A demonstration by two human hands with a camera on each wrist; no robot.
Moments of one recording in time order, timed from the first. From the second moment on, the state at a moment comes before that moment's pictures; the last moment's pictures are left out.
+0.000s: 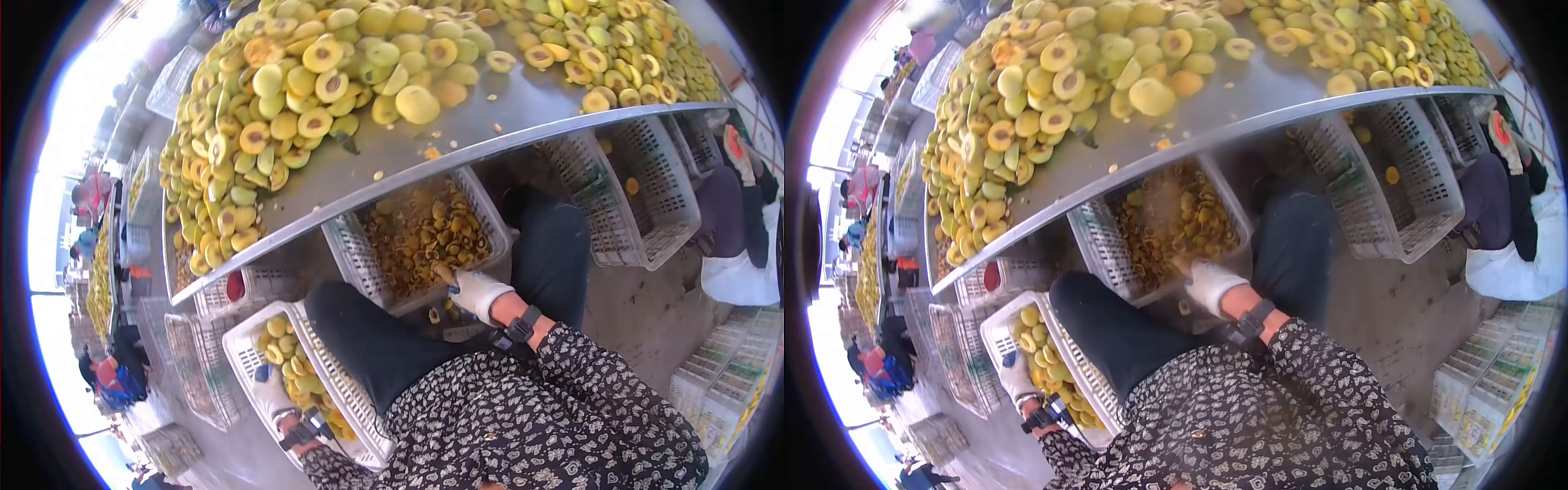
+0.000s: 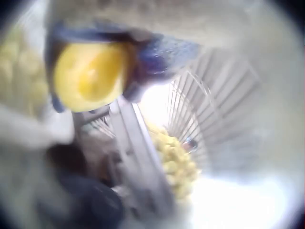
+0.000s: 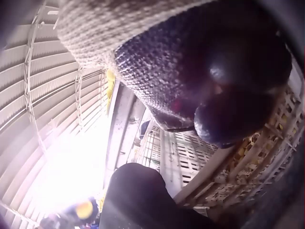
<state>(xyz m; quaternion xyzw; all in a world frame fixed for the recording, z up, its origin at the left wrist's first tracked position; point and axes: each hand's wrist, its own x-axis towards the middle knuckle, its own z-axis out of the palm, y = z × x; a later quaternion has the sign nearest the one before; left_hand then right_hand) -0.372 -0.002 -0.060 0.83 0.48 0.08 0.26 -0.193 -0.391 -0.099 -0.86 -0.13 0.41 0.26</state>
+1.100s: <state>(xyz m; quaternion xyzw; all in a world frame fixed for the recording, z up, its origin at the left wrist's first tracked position) -0.157 -0.187 -0.039 0.17 0.12 0.05 0.98 -0.196 -0.383 -0.090 -0.74 0.06 0.33 0.58</state>
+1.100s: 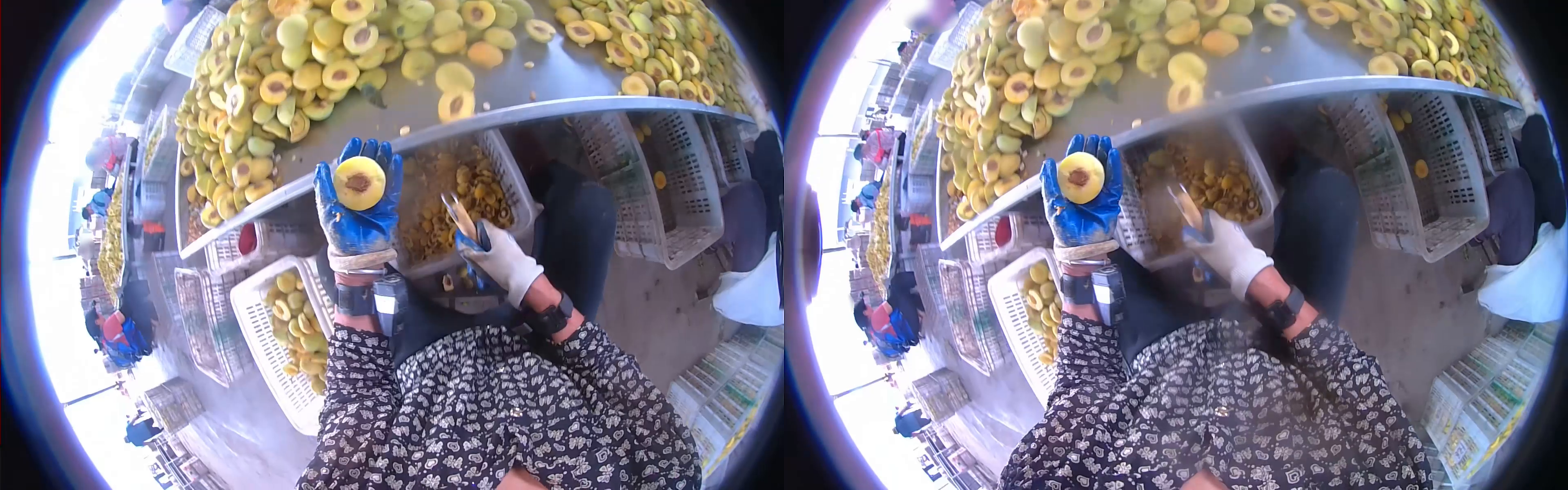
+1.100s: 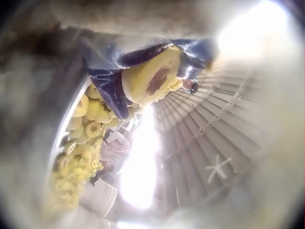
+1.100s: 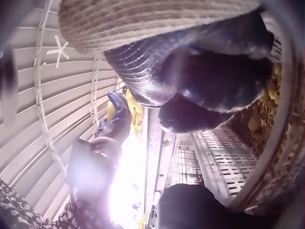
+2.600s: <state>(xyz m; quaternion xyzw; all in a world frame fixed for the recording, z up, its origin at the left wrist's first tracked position) -0.227 -0.215 -0.112 0.37 0.25 0.07 0.89 -0.246 -0.350 -0.079 -0.82 -0.13 0.33 0.44</state>
